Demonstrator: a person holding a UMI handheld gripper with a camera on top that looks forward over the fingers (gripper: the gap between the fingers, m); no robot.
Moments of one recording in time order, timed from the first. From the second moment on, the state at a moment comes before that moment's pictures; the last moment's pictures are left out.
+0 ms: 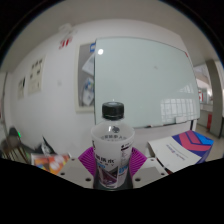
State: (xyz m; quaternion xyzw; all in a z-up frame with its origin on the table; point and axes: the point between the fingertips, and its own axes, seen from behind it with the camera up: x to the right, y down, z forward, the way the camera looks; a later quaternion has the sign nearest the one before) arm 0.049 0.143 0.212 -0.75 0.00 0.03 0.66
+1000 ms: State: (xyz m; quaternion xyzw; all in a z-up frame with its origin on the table) arm 0.078 0.037 0.101 -0.84 -0.01 -0.04 0.53
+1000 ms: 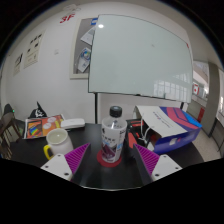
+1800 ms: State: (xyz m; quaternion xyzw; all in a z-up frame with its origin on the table) arm 0.007 -0.277 0.179 -0.85 -0.02 -0.05 0.53
